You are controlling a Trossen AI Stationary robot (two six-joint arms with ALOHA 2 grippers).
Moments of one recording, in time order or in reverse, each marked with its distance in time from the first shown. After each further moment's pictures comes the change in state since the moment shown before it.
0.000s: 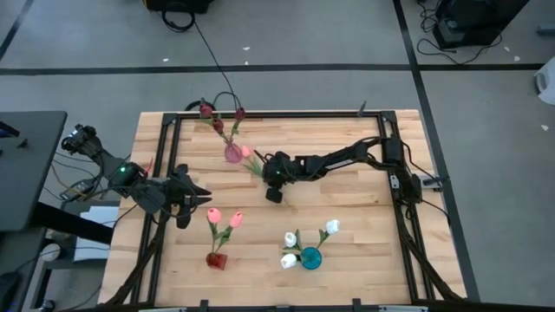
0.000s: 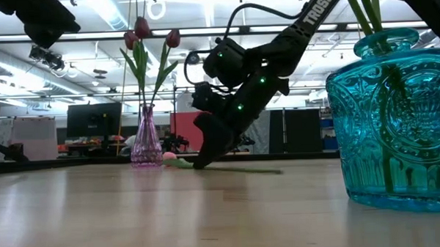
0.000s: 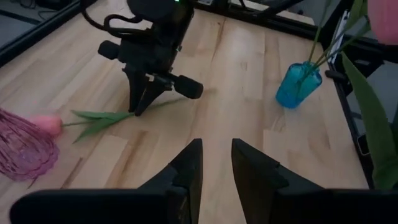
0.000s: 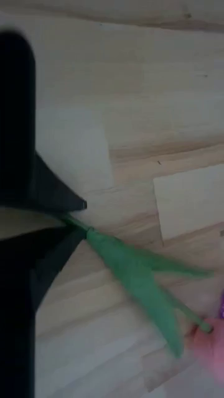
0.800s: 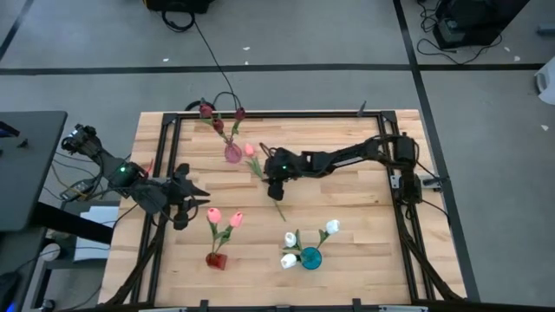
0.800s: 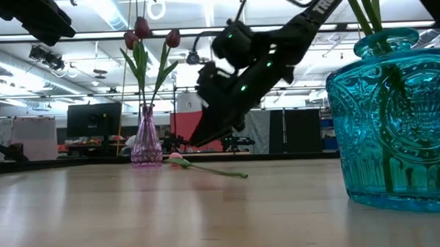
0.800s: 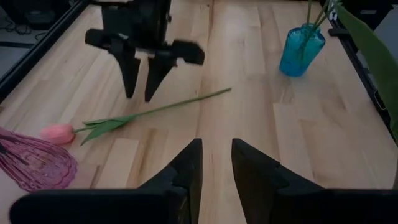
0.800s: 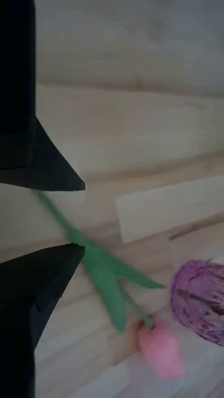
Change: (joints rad) left arm 0.000 -0.002 0.000 -0.047 0.039 0.182; right arm -0.006 -0.122 -0.057 0.081 -0.087 0.021
